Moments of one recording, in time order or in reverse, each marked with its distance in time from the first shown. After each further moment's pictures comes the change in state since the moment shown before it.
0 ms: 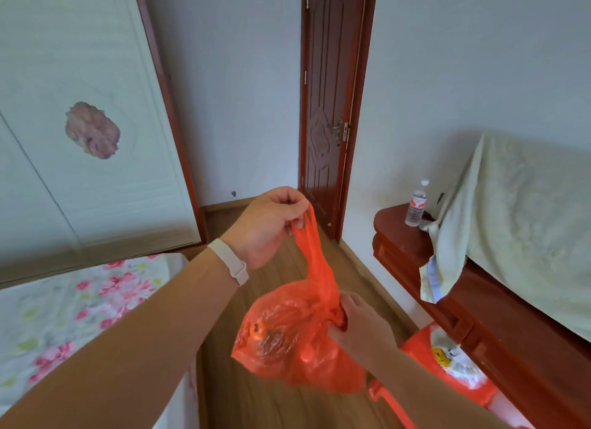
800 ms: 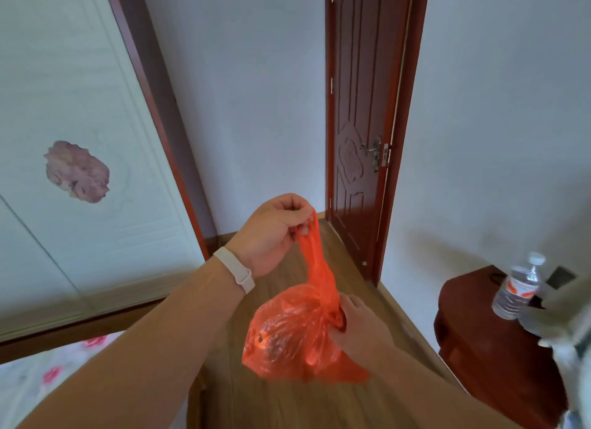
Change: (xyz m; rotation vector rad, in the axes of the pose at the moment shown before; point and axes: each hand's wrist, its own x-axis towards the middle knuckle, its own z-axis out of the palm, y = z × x) left_hand 0.393 -0.050 -0.127 -0.012 0.066 -0.017; right_hand 0.428 0.054 0.054 0.135 -0.122 -0.051
